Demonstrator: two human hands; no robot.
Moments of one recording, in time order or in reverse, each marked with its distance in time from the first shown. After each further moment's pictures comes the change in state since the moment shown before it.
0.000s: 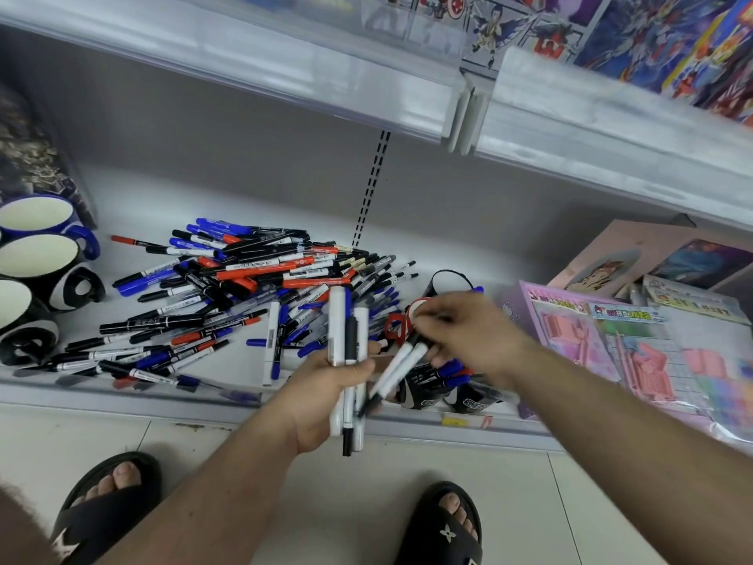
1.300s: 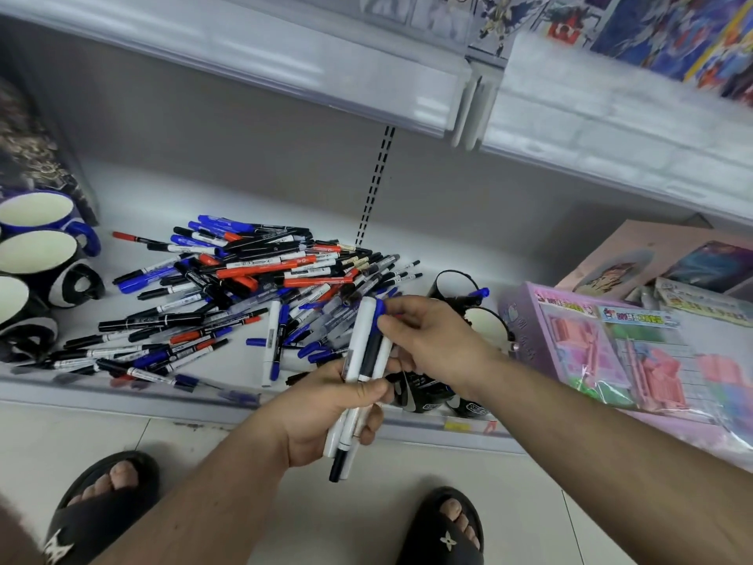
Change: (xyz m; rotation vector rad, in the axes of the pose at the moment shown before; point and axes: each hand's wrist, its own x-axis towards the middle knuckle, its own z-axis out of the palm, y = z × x) left_hand -0.008 0.002 0.001 0.078 -0.231 -0.080; right_hand 0.007 -0.005 0.037 0.182 -0.149 -0.034
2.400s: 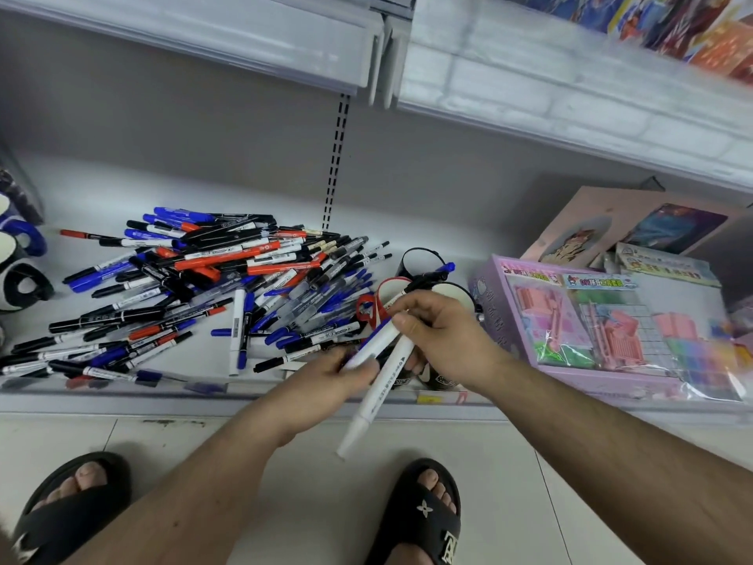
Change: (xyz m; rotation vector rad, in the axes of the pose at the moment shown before) left_hand 0.026 -0.018 0.015 0.718 0.213 -0.081; right_hand -0.023 0.049 -0.049 -0.051 0.109 -0.140
